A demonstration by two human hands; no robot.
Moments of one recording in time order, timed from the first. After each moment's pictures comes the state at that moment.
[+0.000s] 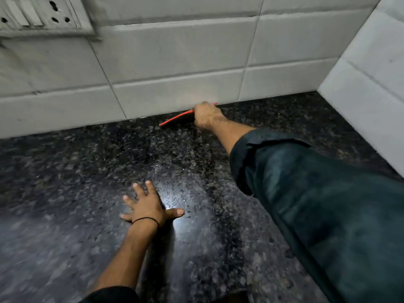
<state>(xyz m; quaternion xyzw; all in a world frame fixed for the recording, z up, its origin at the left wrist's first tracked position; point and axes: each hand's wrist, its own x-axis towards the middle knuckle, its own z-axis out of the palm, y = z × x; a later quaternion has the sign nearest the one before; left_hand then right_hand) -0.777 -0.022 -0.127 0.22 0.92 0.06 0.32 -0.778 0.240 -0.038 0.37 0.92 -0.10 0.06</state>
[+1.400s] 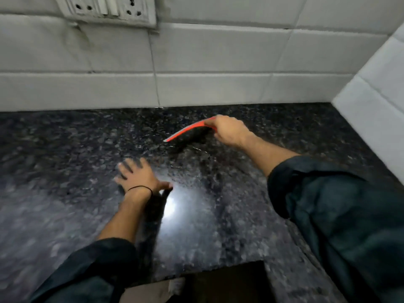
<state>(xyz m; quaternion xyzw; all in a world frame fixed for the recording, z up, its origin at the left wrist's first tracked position) -0.850 -0.099 -0.108 0.20 0.95 0.06 0.23 -0.743 0.132 -0.012 0.26 0.96 -0.10 0.08</state>
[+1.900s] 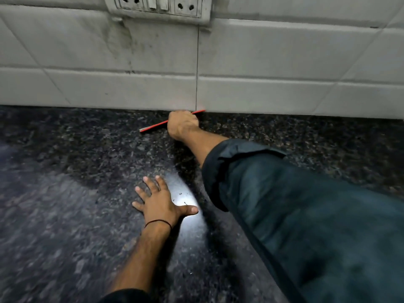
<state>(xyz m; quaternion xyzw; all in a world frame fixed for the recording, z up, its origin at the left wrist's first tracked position) -0.872 -0.122 -0.141 0.16 0.95 0.12 0.26 -0.967 0.037 -0.040 0.25 0.96 -0.09 0.10</state>
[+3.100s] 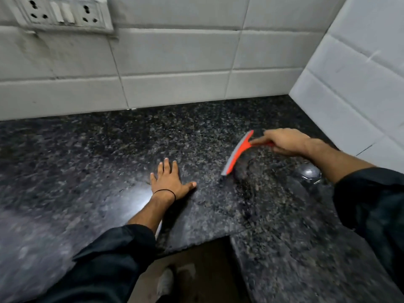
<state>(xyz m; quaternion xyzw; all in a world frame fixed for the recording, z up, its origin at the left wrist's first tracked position) -0.722 -0.038 -0.118 0.40 0.88 0.07 0.25 -0.498 0.195 0.037 0.29 0.93 0.01 0.22</state>
